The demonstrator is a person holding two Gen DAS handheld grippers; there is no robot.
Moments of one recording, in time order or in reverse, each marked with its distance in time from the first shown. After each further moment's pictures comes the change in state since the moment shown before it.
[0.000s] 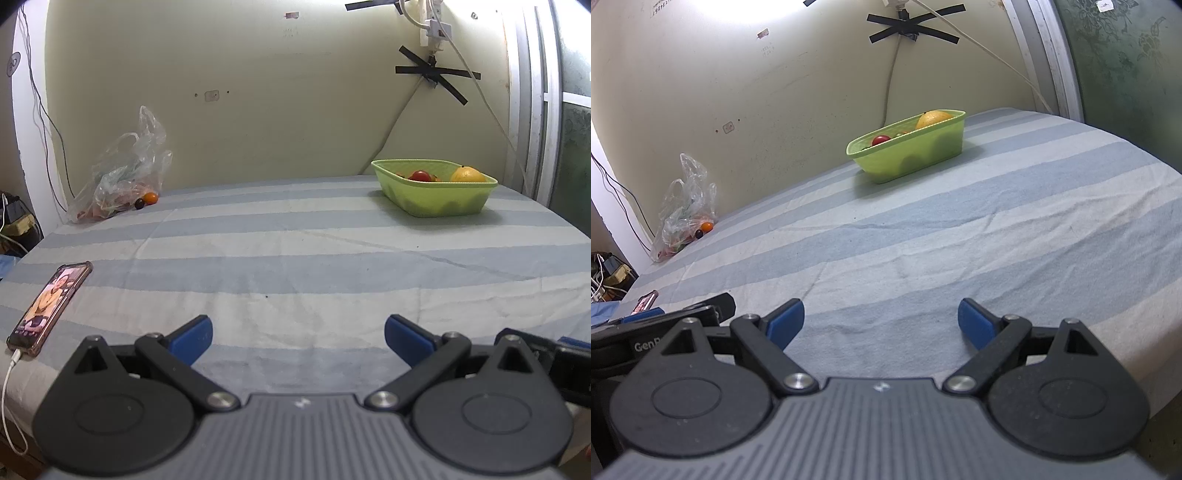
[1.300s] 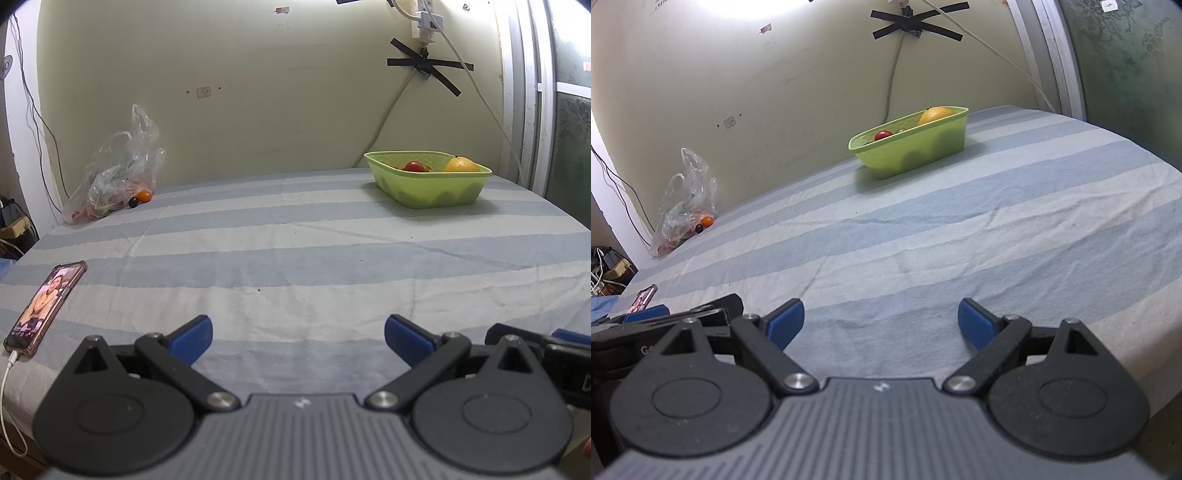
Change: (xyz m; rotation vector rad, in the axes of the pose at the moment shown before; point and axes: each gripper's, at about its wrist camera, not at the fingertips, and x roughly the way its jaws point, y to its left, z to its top) left arm 0.002 -0.002 -0.002 0.027 0.013 -0.013; right arm 0.002 0.001 -0.002 -0.014 0.010 0.000
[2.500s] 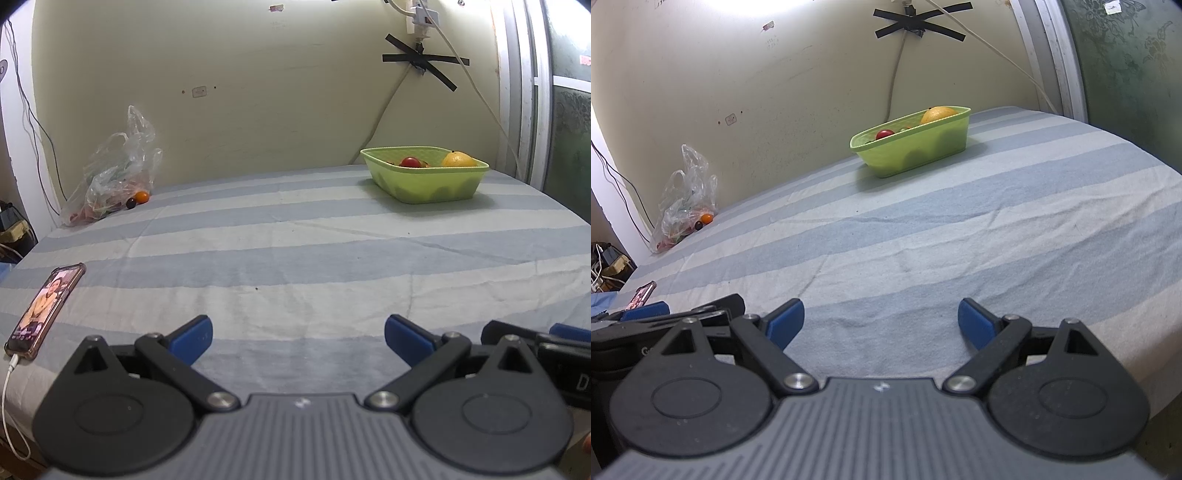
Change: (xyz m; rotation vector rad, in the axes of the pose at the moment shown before) left arm -0.001 -0.002 0.001 0.018 0.011 -0.003; right arm 0.000 0.002 0.000 -0.003 0.002 -0.003
